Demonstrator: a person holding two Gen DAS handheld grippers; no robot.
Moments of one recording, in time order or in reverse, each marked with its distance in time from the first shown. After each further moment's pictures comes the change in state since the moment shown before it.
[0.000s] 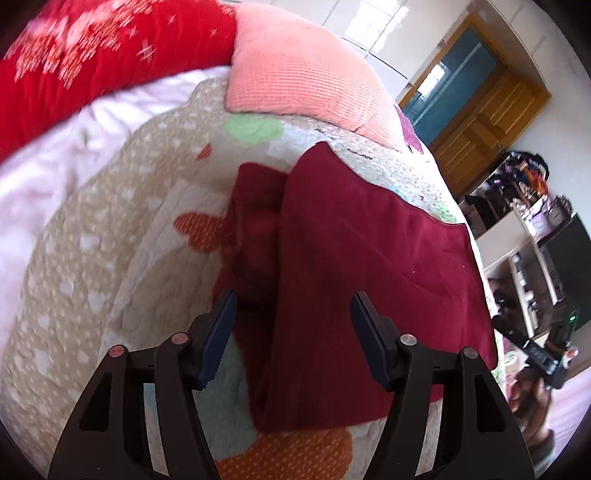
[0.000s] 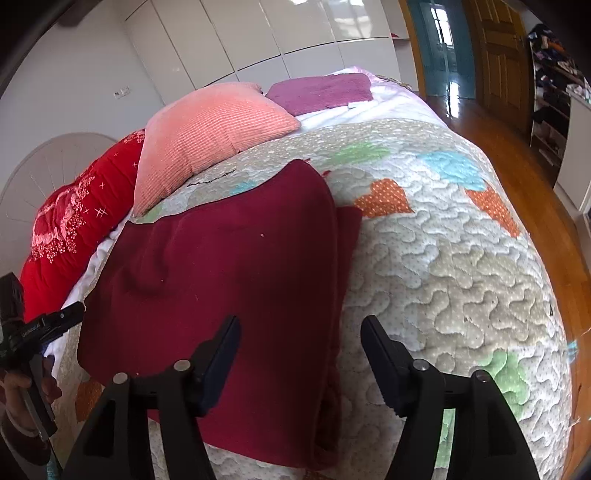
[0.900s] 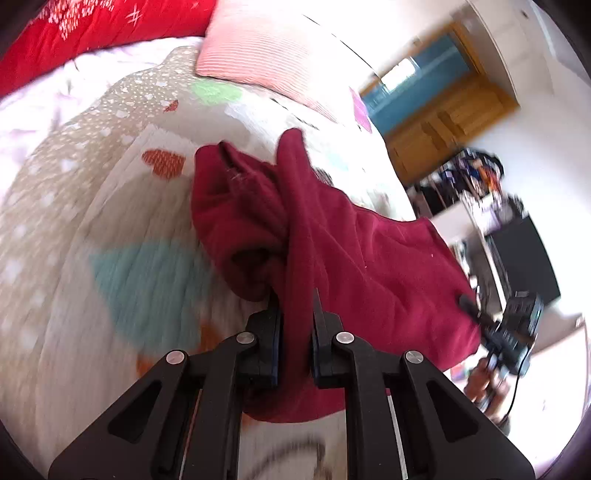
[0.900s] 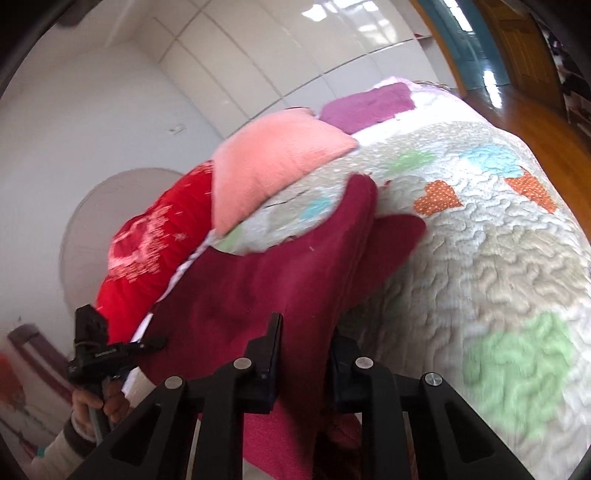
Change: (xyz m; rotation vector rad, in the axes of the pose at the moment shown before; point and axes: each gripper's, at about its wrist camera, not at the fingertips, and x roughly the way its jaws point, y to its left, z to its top) left arm -0.045 -0.008 -0.046 -0.010 0.101 -0.223; right arm -0.060 0.016 -0.032 0.068 -0.086 0.329
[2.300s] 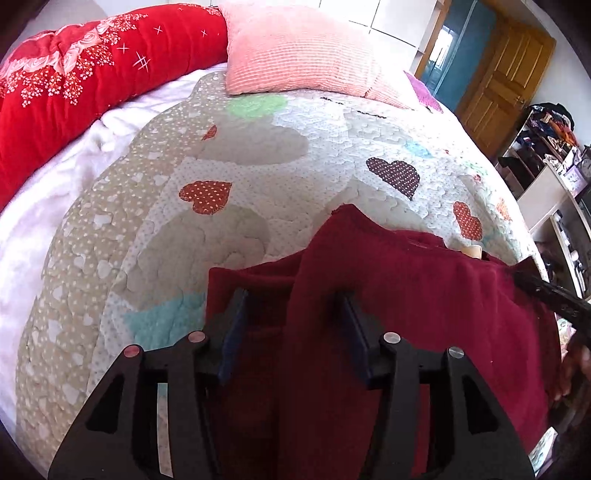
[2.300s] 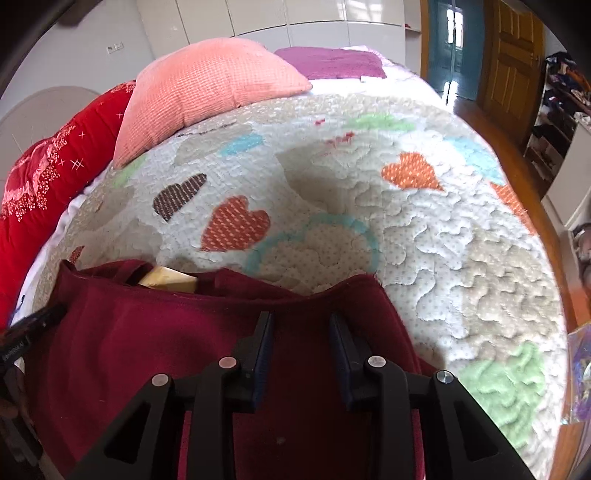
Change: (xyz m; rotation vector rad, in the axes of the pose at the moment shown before) left arm 0.059 -0.008 0.016 0.150 -0.065 0.443; right arm 0.107 0.013 0.011 -0.146 0.208 -0.473
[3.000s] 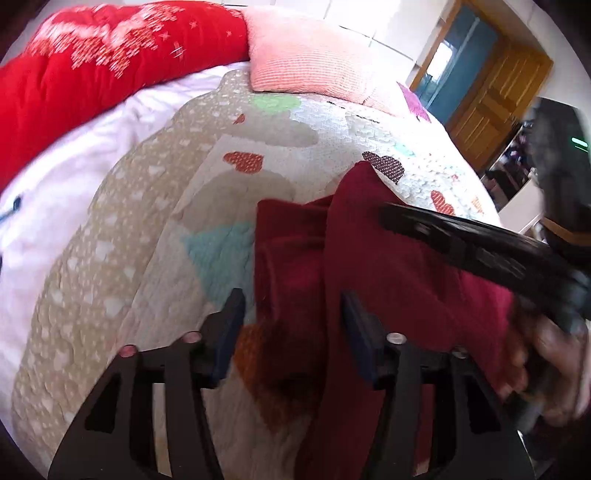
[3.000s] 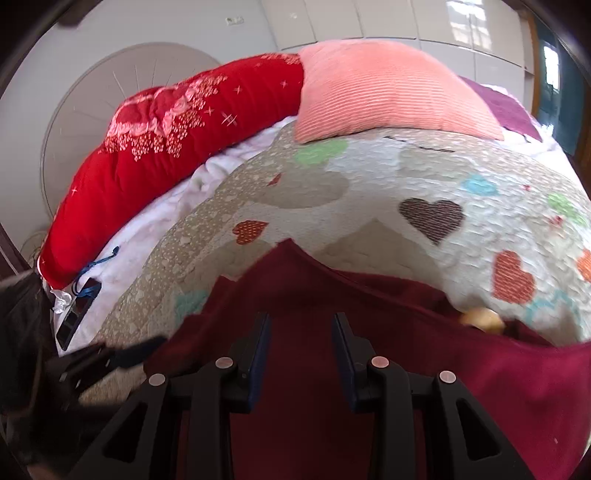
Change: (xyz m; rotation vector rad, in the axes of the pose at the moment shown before) left arm -0.059 0.037 -0.052 -0.089 -0.014 -0.093; right arm 0.006 0.210 -0.003 -0.278 0.005 0.307
